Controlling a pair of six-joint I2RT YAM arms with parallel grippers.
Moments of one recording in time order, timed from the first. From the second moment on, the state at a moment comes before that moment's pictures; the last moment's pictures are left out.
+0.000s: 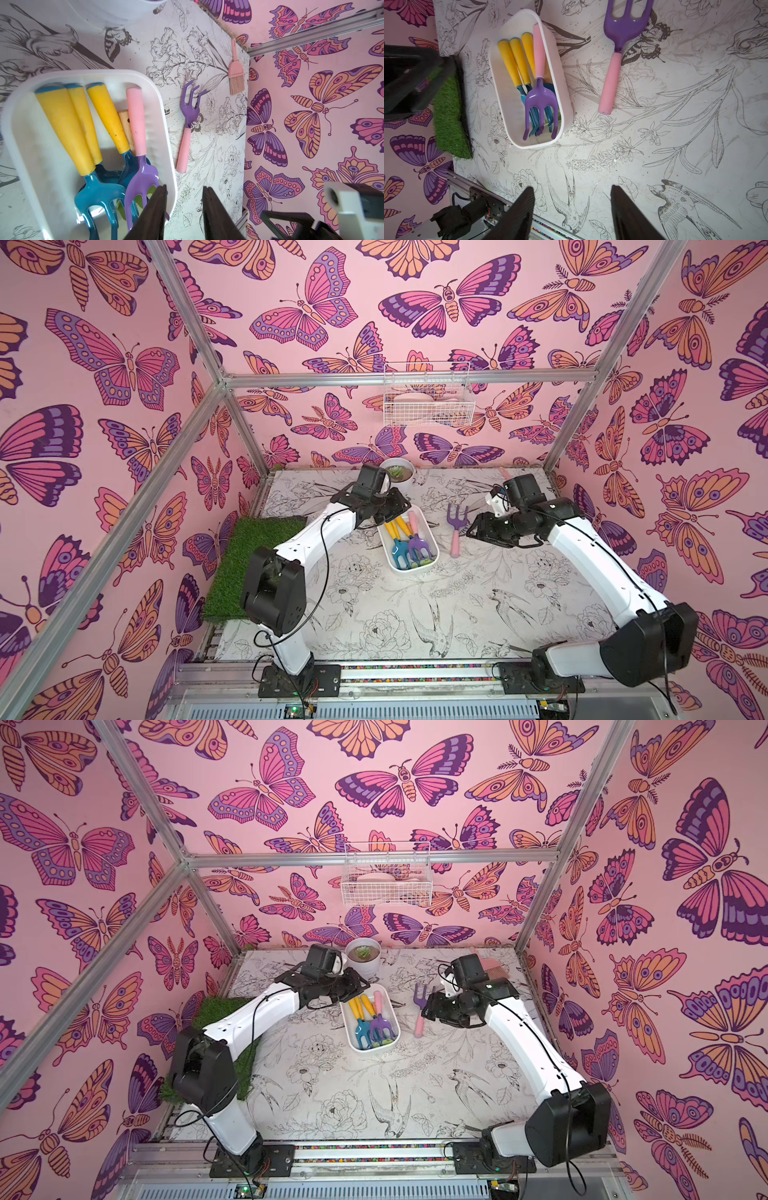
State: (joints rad) left arm -0.47 1.73 1.46 -0.47 0.37 -0.83; right arm 0.34 1.41 1.31 -1.00 -0.34 0.42
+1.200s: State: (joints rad) left arm -0.28 1.05 0.79 -0.69 0.27 -0.81; right arm 0.39 1.99 1.64 -0.97 -0.07 0.50
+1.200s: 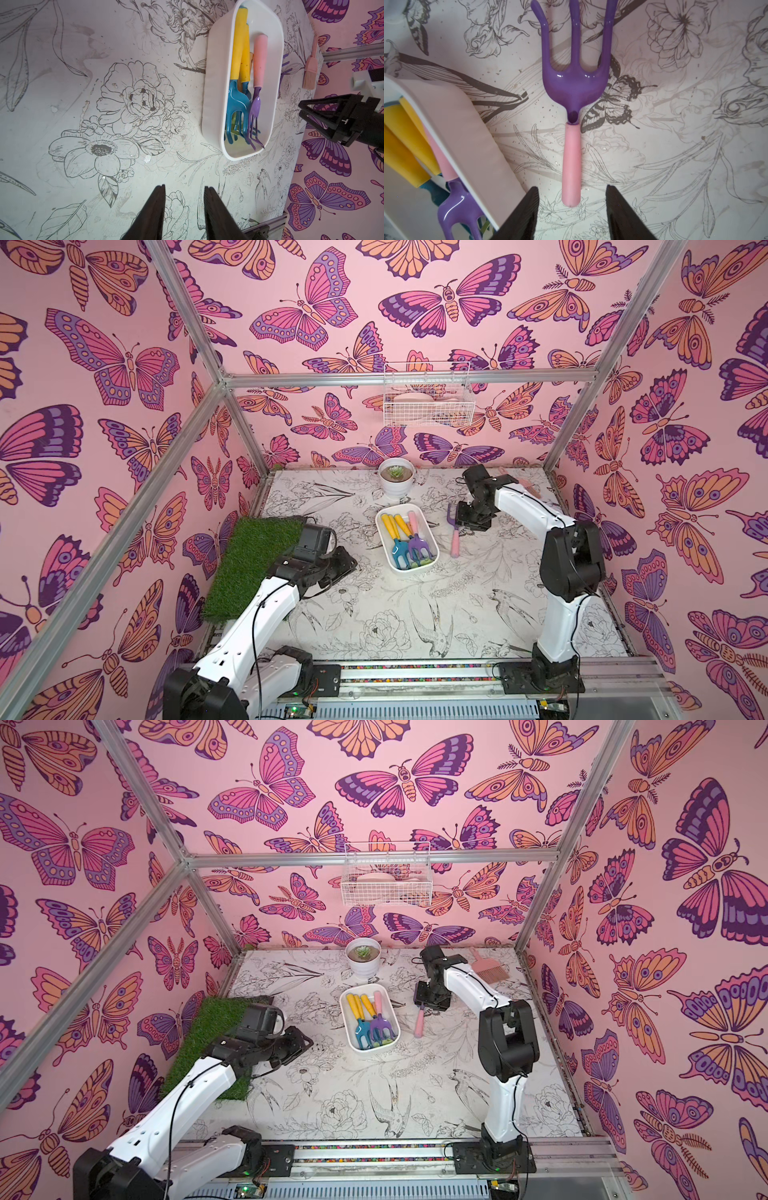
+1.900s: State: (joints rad) left arm -0.25 1.18 0.84 -0.63 0.29 -0.82; right arm 0.41 2.19 1.70 -0.97 -0.04 0.49
